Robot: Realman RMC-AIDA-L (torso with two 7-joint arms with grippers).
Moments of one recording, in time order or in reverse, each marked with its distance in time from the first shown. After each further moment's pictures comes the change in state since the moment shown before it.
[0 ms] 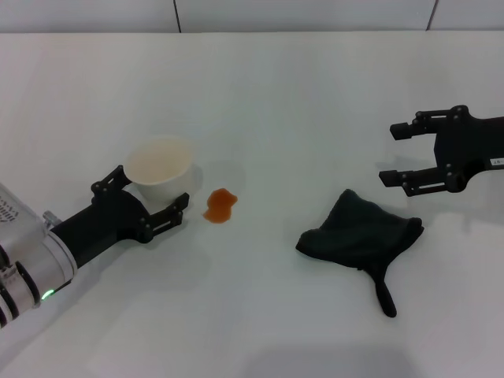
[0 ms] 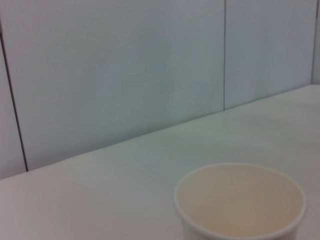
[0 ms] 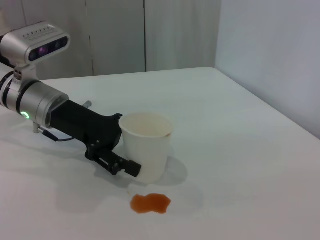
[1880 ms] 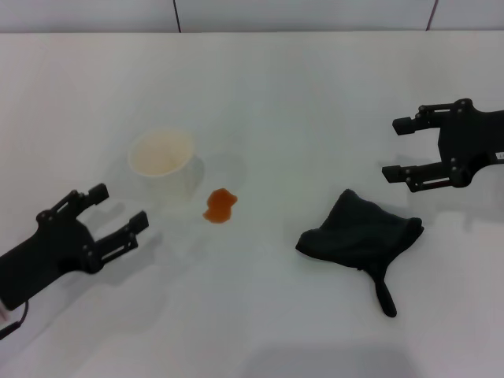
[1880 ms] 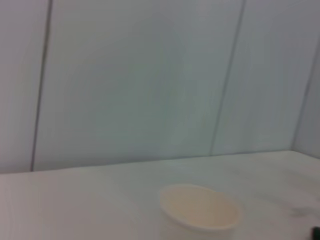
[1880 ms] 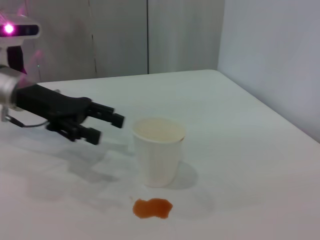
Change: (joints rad) left arm 0.239 0.044 0.002 0.246 0.087 0.245 -0.348; right arm -0.008 0.001 -0.003 -0.068 -0.006 -0.030 0.053
